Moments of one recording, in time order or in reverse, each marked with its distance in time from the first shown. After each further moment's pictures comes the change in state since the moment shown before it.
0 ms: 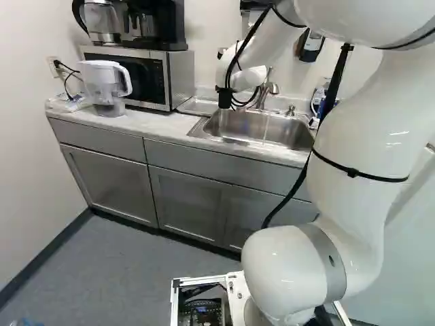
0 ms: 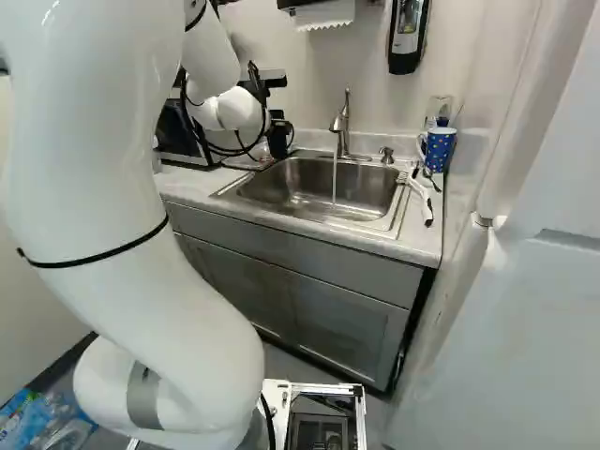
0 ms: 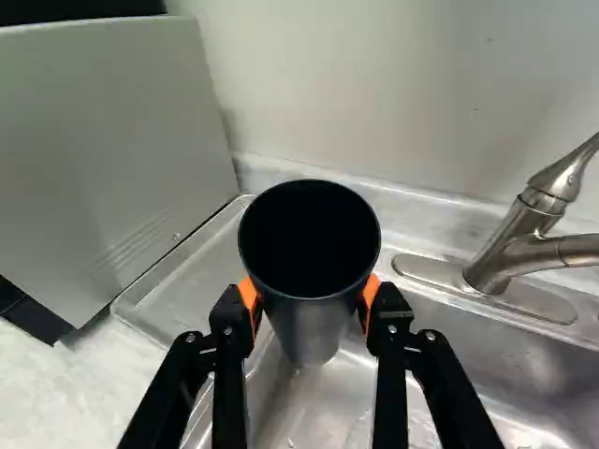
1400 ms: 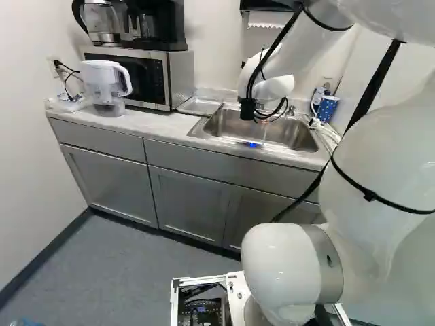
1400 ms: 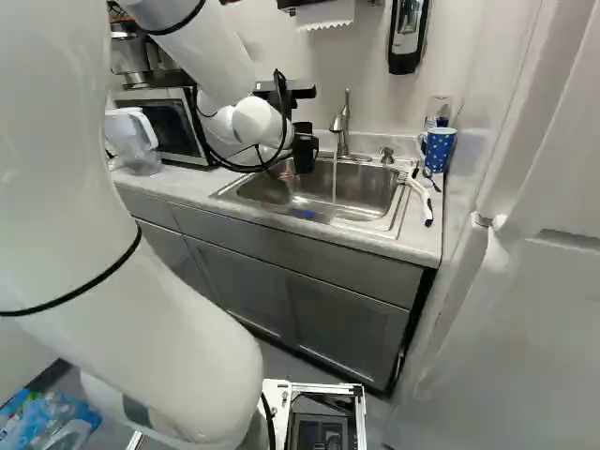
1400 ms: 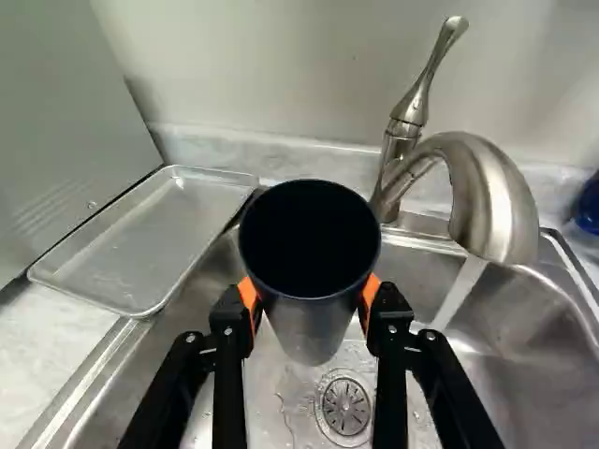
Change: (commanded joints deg) arm -8.5 9.5 12.9 0.0 0.0 0.0
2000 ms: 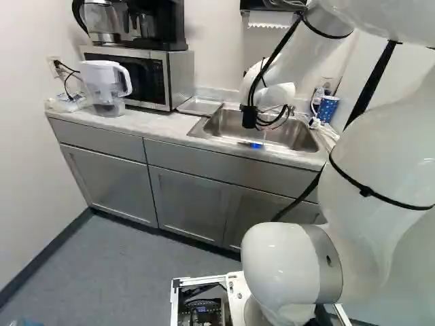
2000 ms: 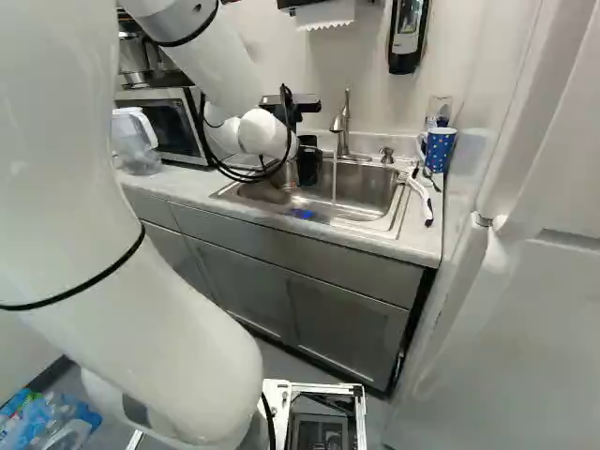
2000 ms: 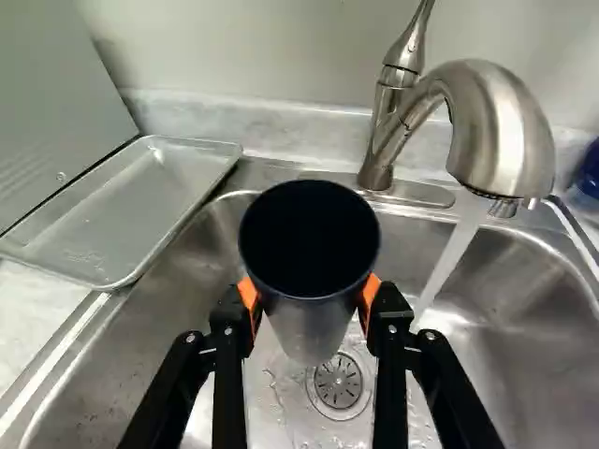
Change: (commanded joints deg) arm -1.5 -1.4 1.4 0.0 0.0 0.0
